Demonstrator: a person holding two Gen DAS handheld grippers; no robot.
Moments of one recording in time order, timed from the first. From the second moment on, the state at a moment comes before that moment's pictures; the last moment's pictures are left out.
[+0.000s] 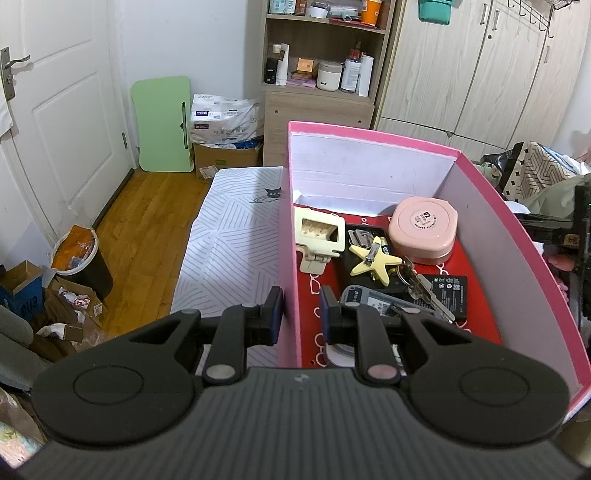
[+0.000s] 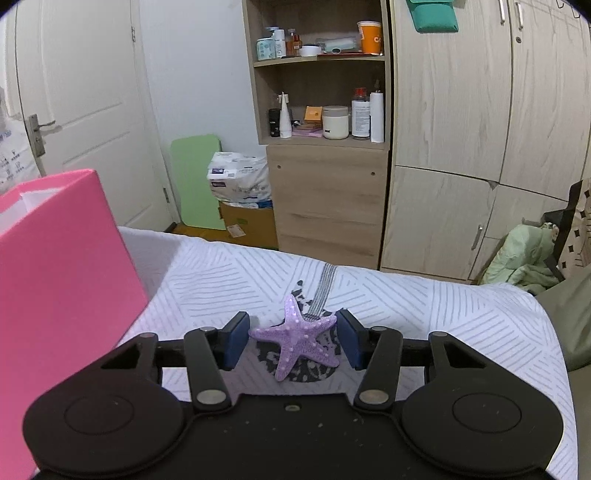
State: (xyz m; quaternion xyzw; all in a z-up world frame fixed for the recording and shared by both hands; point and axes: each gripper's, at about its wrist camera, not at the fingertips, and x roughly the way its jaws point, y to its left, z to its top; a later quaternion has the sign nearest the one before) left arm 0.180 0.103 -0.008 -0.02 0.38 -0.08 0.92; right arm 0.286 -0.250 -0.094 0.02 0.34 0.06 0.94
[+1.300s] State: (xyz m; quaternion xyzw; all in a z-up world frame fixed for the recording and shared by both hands) left arm 0.180 0.110 -0.009 -0.04 0.38 -0.09 0.92; right arm 0.274 -0.046 -0.029 0.05 0.54 0.29 0.79
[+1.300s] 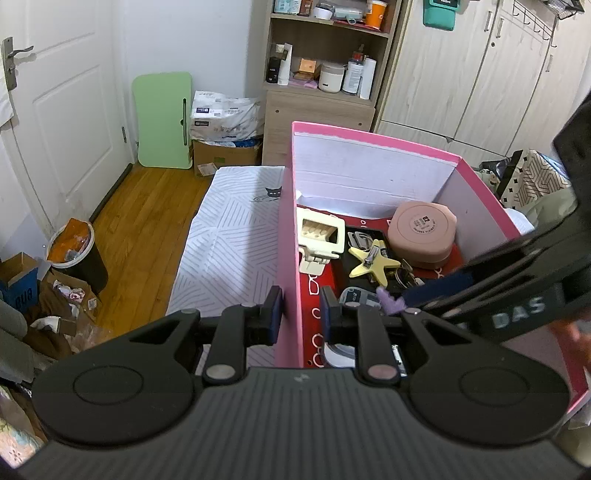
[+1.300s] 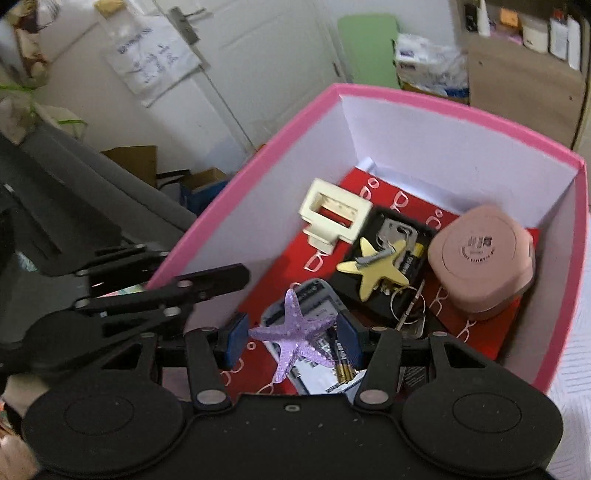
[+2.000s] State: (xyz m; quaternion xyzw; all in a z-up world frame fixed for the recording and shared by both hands) left arm 0.166 0.097 0.003 -0.01 0.40 -0.06 0.92; right arm 0.174 -0.125 0.028 0.10 0.38 0.26 0.88
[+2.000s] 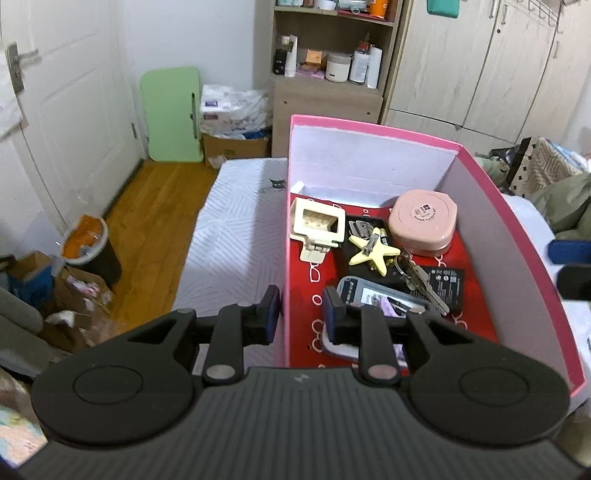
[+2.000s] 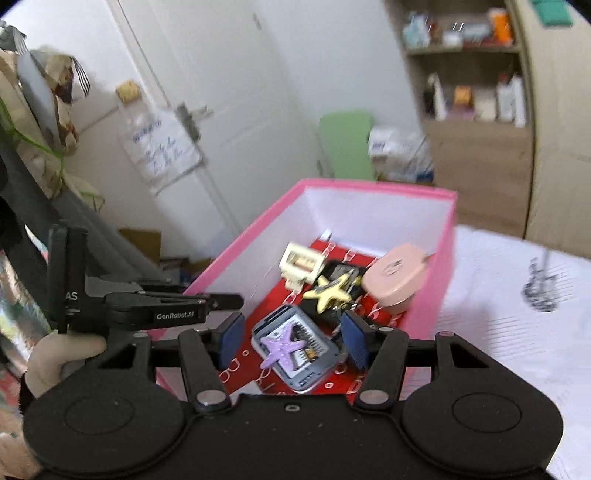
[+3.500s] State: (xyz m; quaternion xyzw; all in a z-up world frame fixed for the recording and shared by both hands) left arm 0.031 0.009 0.052 0.00 0.39 -0.01 0.92; right arm 0.026 -0.169 0.065 0.09 0.36 0.01 0.93
